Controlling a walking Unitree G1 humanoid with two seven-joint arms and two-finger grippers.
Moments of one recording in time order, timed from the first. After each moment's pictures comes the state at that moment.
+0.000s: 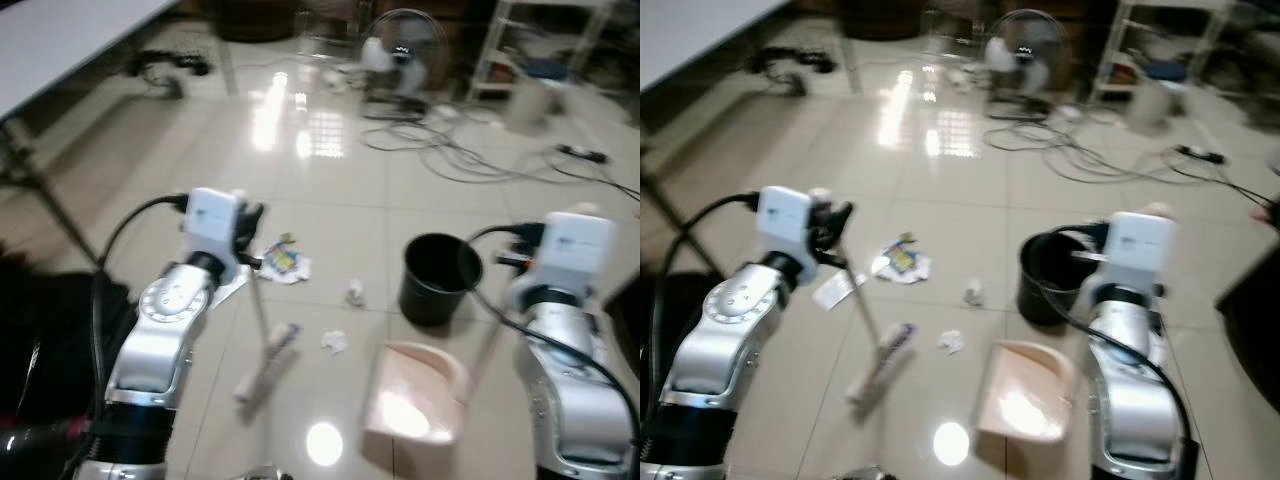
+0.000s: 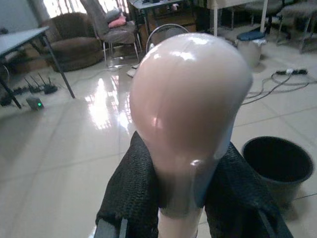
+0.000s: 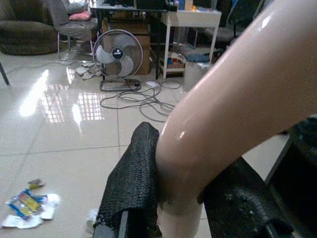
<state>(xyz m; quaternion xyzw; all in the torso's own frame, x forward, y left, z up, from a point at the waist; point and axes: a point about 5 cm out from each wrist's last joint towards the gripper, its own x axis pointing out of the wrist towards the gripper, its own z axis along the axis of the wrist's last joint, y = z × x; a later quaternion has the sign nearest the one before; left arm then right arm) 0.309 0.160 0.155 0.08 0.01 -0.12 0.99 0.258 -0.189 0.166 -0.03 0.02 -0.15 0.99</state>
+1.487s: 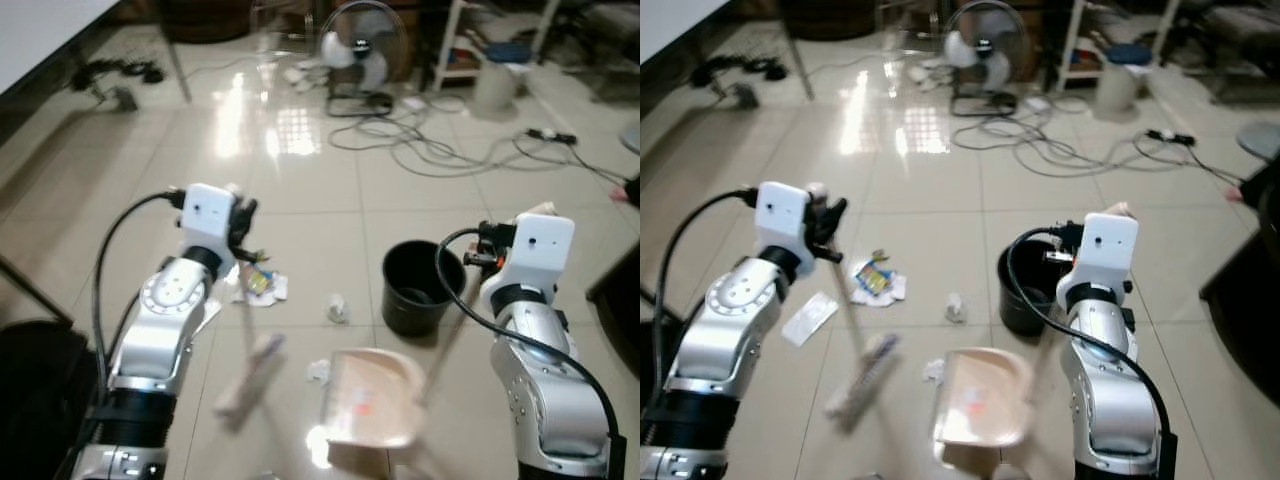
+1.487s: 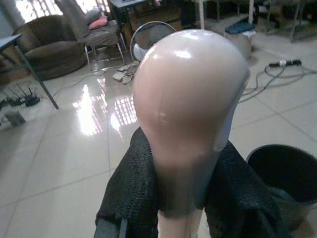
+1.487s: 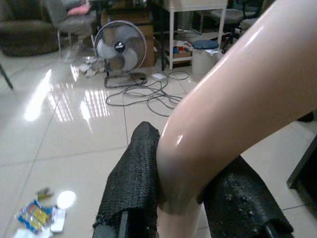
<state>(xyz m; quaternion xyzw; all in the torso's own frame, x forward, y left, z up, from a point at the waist) 0.320 0.166 0.153 0.09 0.01 -0.10 0.99 0.266 -0.173 0.158 0.00 0.02 -0.10 0.99</state>
